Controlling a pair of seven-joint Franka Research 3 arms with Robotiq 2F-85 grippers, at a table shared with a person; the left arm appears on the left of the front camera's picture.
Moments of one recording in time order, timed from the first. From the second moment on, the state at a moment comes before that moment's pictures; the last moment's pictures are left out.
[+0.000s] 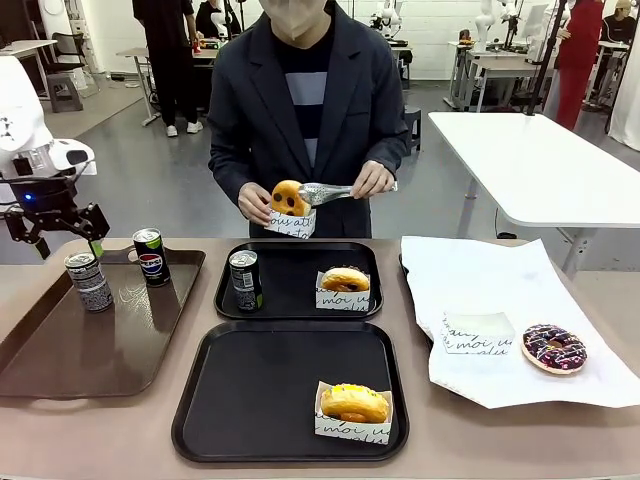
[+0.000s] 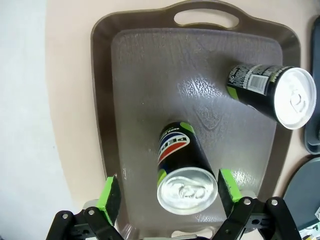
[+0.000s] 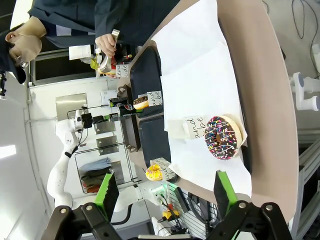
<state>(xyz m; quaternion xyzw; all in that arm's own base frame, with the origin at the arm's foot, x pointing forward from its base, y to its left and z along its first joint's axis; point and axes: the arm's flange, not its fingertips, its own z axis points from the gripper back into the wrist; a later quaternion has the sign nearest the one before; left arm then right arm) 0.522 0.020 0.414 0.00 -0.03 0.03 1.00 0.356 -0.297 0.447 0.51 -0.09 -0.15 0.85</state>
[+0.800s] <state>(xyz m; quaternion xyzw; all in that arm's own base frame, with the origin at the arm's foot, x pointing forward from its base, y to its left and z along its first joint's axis) 0.527 0.009 0.391 0.00 0.00 0.02 1.00 0.356 -0.297 0.447 0.51 -0.09 -0.15 0.85</state>
